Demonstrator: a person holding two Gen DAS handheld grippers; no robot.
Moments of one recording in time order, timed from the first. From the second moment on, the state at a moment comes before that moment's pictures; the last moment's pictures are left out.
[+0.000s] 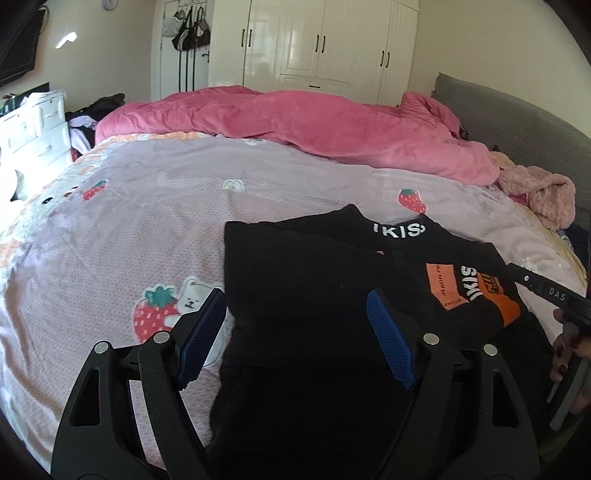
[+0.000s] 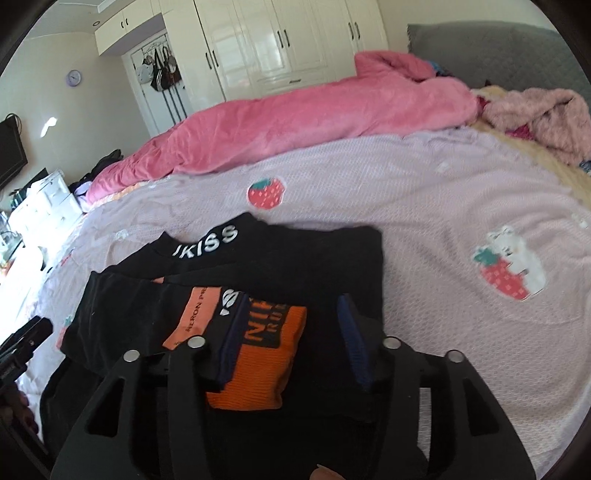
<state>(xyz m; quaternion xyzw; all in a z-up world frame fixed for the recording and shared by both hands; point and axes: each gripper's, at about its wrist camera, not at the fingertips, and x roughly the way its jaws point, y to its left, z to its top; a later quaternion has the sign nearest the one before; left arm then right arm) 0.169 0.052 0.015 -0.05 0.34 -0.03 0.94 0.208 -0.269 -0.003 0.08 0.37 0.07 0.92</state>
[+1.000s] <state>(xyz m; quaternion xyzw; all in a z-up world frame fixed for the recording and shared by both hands) 0.202 0.035 -0.027 -0.05 0.40 -0.06 0.91 0.226 -0.272 -0.020 0.05 0.38 0.02 0.92</state>
